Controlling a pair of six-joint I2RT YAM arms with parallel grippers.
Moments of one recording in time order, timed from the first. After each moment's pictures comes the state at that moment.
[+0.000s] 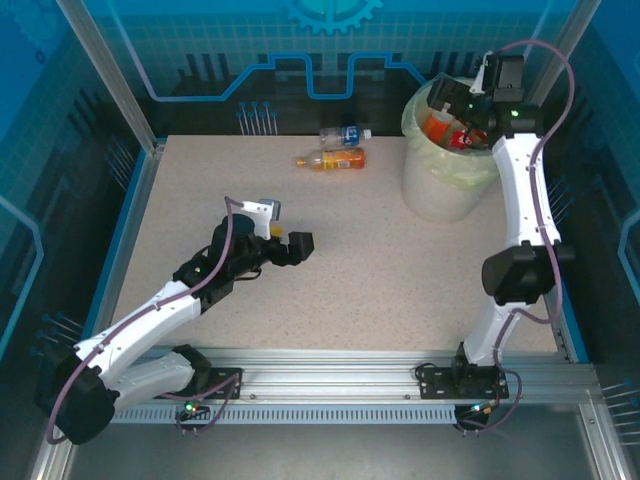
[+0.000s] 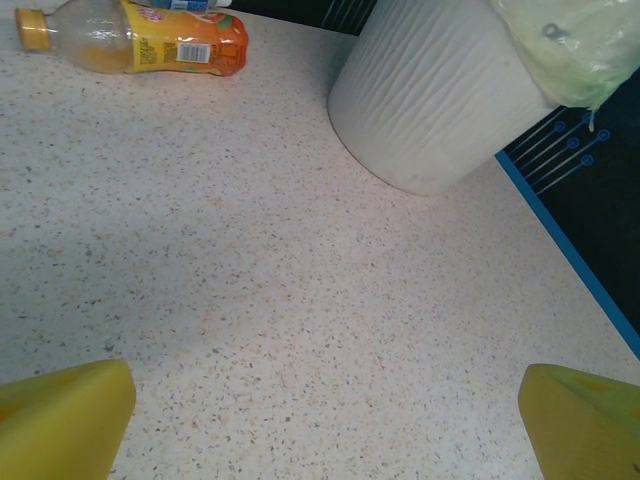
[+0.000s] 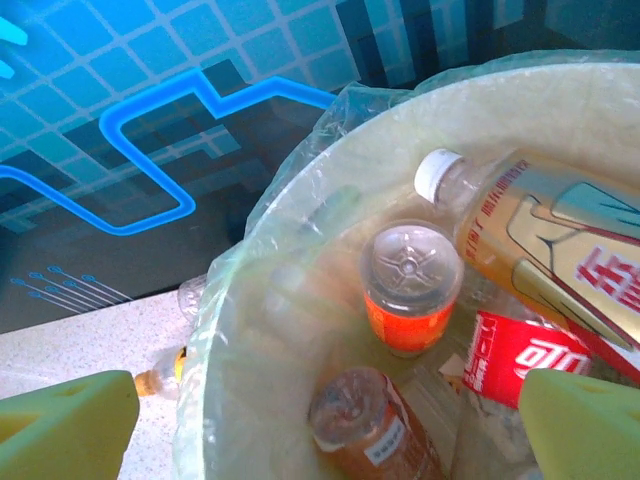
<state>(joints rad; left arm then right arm) -0.55 1.04 0.72 -0.10 0.11 -0.49 0.00 1.84 2.16 -0.86 -0.09 0.37</state>
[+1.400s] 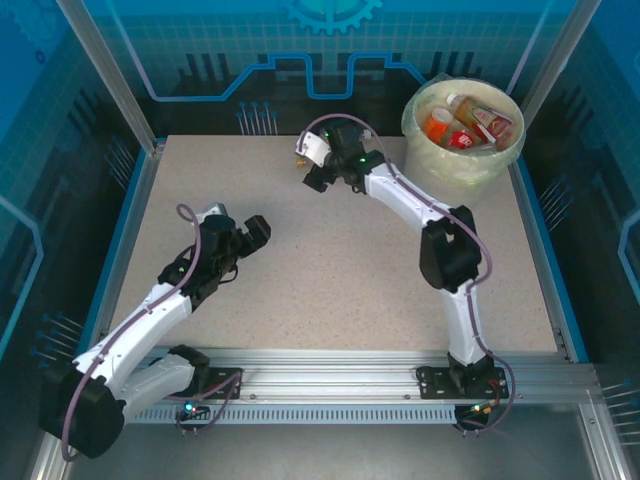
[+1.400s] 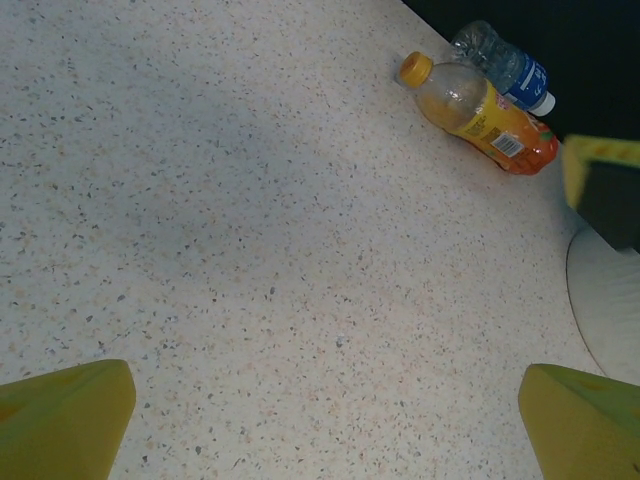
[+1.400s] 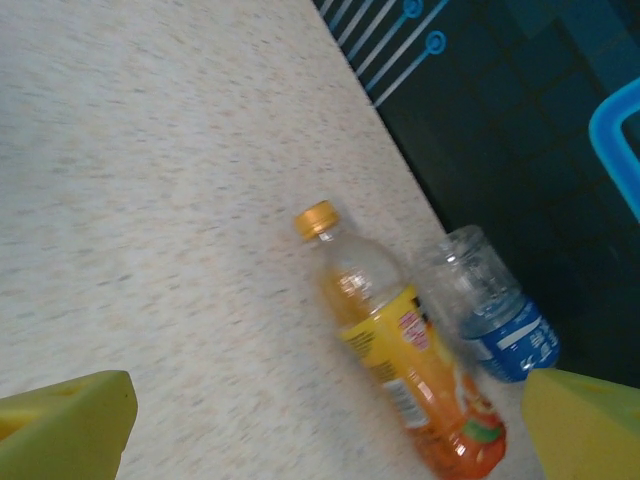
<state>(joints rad) -0.36 0.99 0.67 -0.31 -0.18 -0.85 0.54 2.21 2.01 -0.43 0.03 -0.64</state>
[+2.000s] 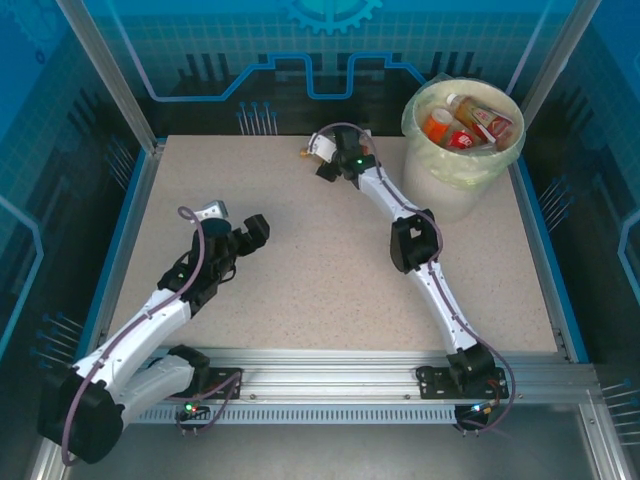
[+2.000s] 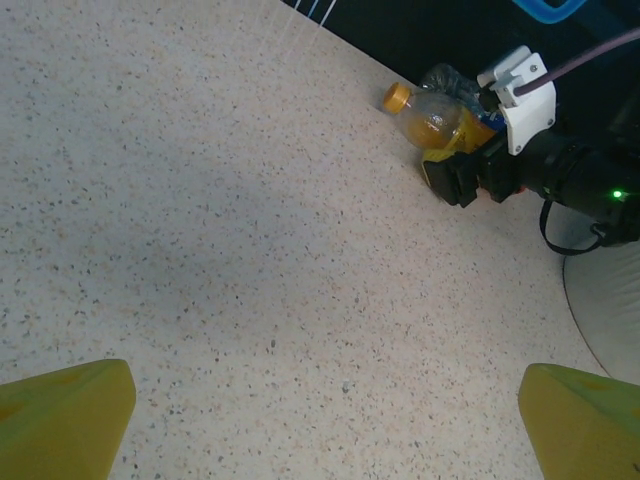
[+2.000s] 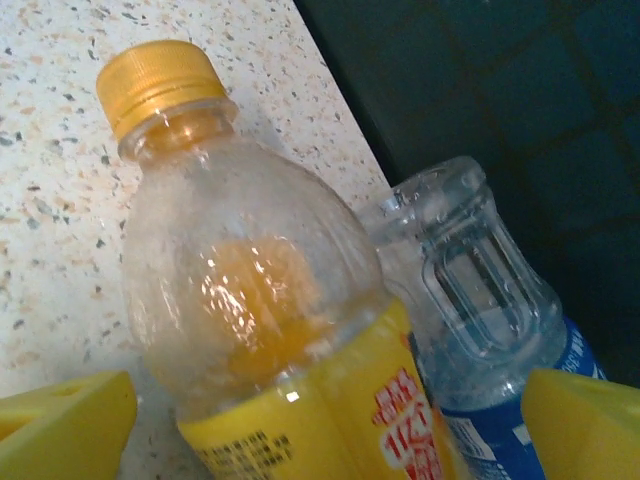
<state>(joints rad) -0.36 0.95 0.61 -0.16 -0.23 -0.71 0.40 2.89 2.75 -0.46 0.02 -0.79</state>
